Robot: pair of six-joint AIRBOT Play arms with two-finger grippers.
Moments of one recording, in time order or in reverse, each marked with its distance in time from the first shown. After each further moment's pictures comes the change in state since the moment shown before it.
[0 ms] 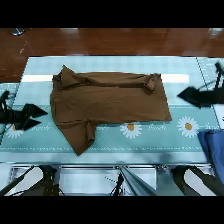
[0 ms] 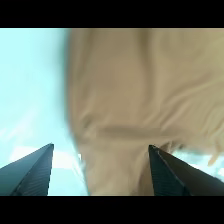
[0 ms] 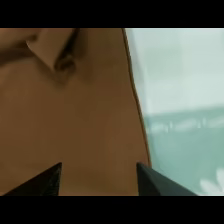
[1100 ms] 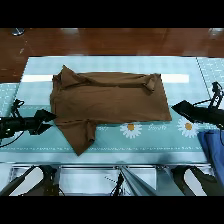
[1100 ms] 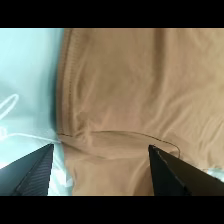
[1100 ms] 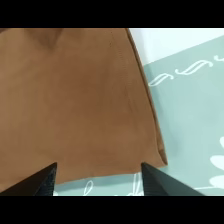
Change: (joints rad) left arm -0.071 0.038 -0.214 -0.148 0.216 0.048; right arm -0.002 0.201 -0.273 0.079 -0.123 0.013
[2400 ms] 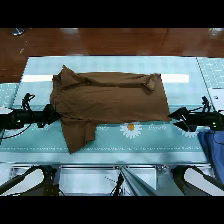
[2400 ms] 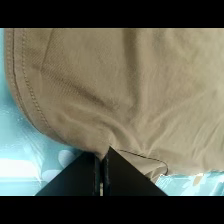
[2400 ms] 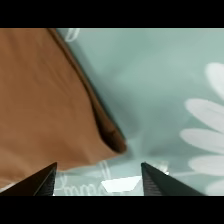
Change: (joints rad) left arm -0.163 -0.121 0.071 -0.064 0.088 -0.014; right arm -0.159 -0.369 0.002 0.136 0.113 -0.062
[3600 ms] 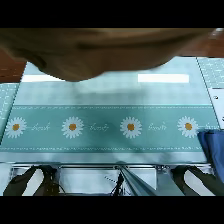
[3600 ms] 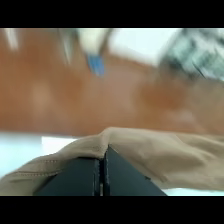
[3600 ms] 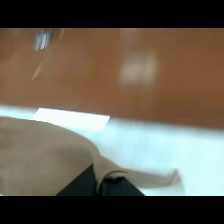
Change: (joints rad) left arm 0.001 0.396 0.916 -0.086 -0.054 -0.015; right arm 0.246 0.201 1.238 -0.053 0.198 0.029
